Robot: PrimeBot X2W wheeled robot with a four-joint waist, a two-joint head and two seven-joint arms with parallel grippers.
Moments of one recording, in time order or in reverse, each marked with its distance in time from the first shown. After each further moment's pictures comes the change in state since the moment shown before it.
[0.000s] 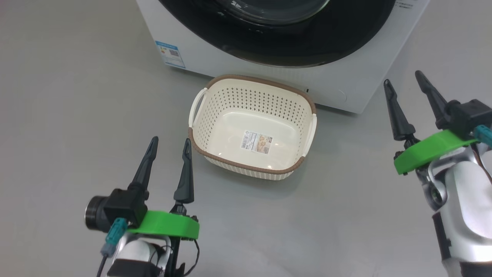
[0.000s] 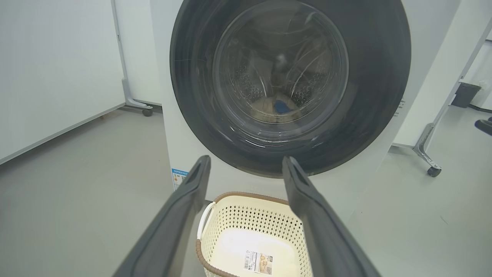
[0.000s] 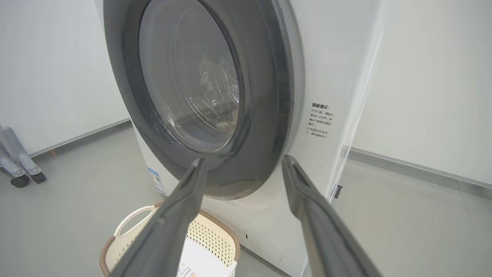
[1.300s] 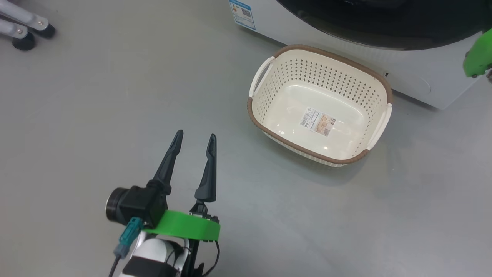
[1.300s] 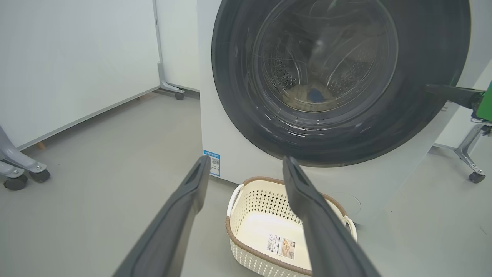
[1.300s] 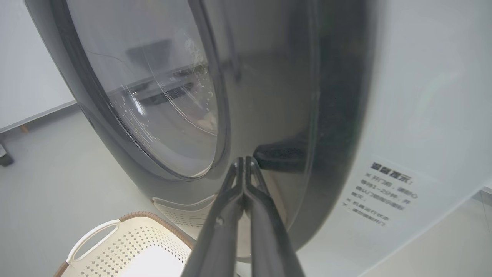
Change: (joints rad) left arm -0.023 -0.002 -0.096 -0.058 -0.056 0.028 0.000; right arm -0.617 -0.130 -0.144 0.673 -0.270 0.000 0.000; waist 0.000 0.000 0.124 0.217
